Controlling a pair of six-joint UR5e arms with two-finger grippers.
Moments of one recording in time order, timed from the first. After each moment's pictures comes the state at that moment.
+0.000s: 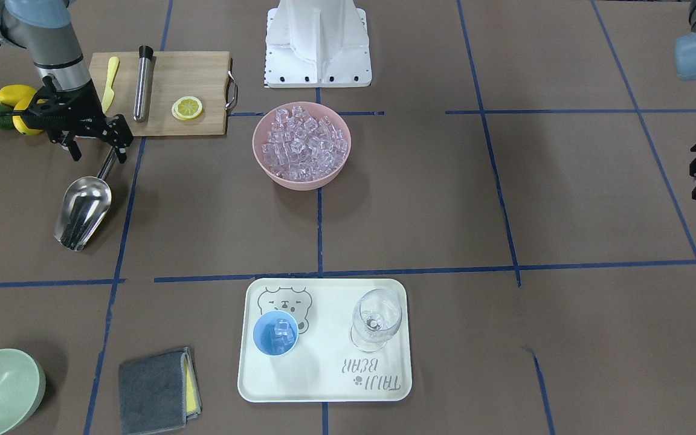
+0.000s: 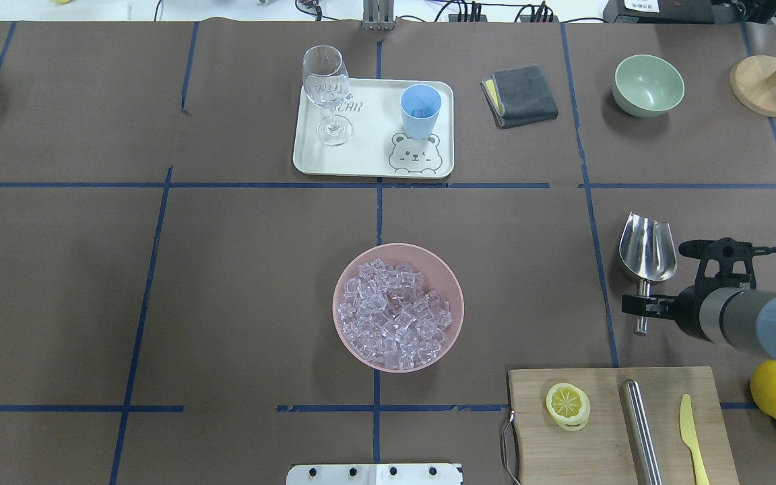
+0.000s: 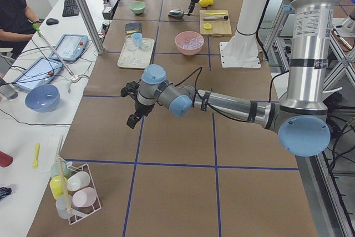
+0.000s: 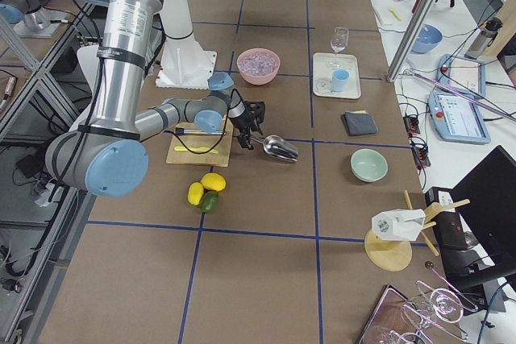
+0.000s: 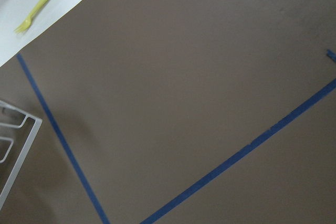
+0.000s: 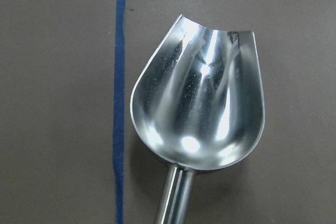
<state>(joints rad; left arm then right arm) -1.32 -1.58 -1.73 -1.99 -2.14 -0.03 0.50 -1.82 2.04 -1.00 1.60 1.28</state>
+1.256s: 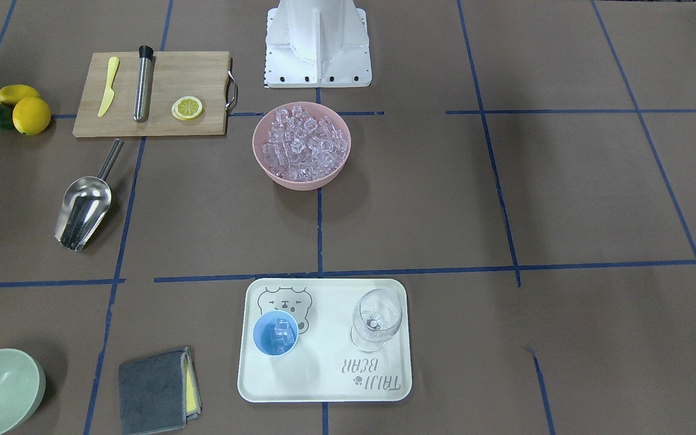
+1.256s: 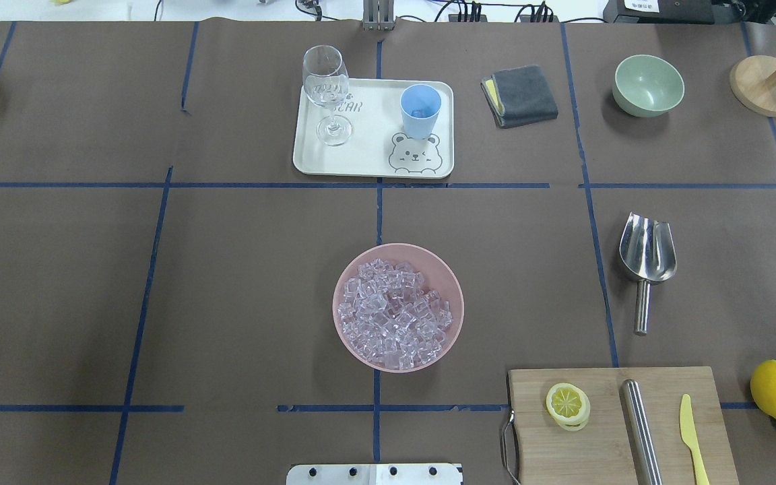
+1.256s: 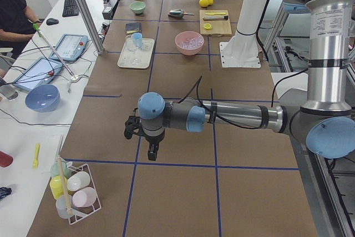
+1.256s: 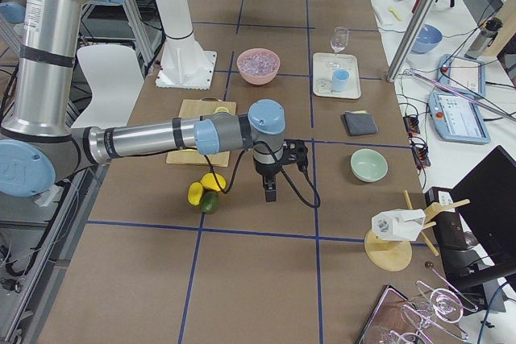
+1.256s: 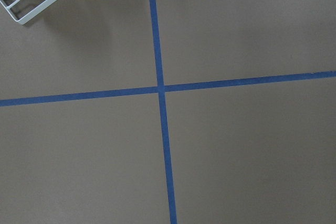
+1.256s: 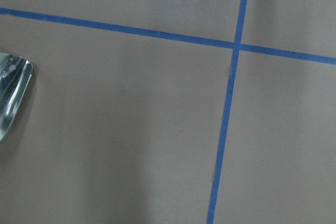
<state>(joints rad) -1.54 -1.48 -1.70 -1.68 -2.38 -0.03 1.47 -1.76 1.95 -1.63 2.31 0.01</state>
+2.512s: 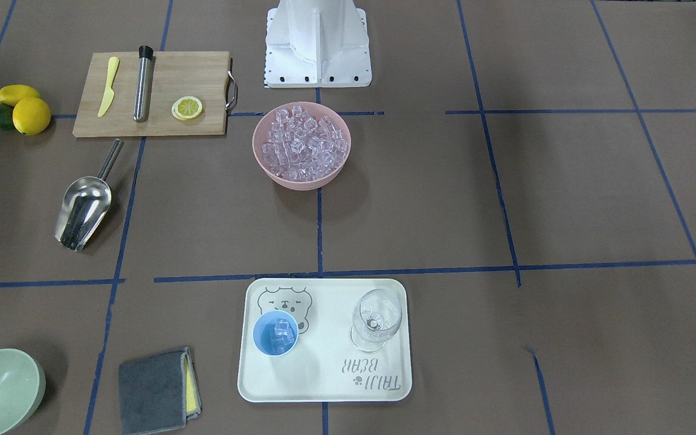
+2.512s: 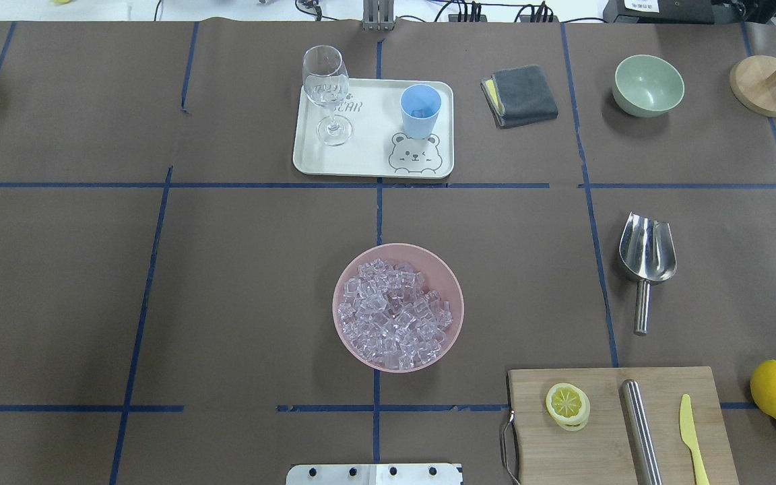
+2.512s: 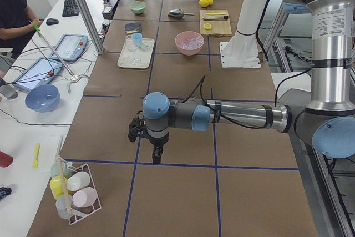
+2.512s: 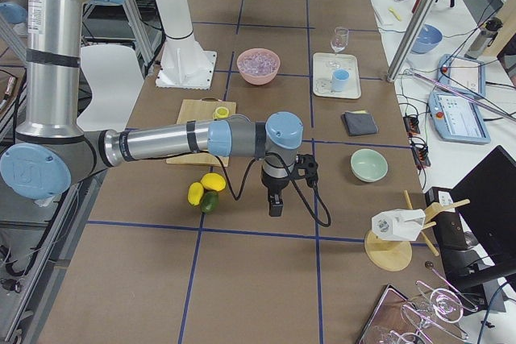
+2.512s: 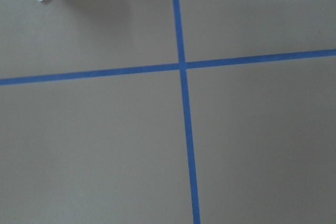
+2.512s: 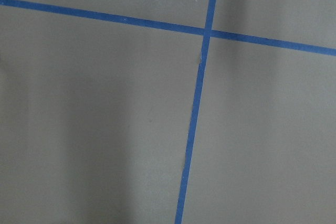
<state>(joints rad) -1.54 -1.49 -1.76 -1.54 -2.31 -0.03 1.50 -1.69 1.87 -1.74 2.29 -0.08</state>
